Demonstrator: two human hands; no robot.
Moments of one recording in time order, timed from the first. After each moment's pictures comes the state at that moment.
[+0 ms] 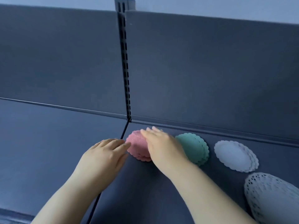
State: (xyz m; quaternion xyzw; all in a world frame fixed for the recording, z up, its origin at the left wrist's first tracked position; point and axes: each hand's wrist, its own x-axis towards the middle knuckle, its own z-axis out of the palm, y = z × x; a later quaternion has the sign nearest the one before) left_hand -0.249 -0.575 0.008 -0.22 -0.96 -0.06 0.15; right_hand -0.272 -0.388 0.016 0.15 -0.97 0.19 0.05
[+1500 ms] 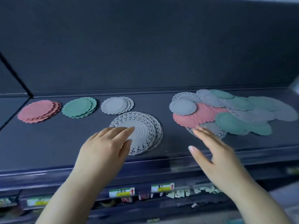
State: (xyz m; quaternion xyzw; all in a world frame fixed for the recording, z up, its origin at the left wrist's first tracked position) left_hand -0.052 -0.279 0.030 -0.30 -0.93 -0.13 0.16; right_hand 0.046 -0.033 0.024 -0.07 -0.94 0.30 0.14
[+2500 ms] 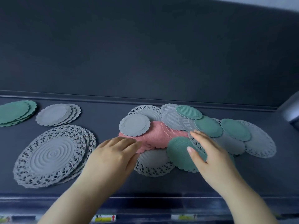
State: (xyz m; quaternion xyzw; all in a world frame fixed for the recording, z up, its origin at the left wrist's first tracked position) left_hand -0.067 -0.064 0.004 -0.34 -0.92 -0.13 0.16; right_hand 0.001 0.184 0.013 -0.08 -0.95 0.29 0.09
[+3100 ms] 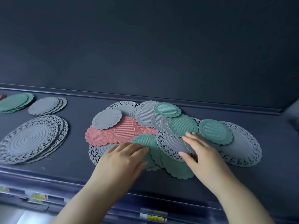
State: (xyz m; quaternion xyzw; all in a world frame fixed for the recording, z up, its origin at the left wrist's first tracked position) left_hand -0.021 0.074 -0.010 -0.29 -0.95 -0.08 0.12; right_hand -0.007 0.312 -0.014 0.04 -0.96 0.27 0.02
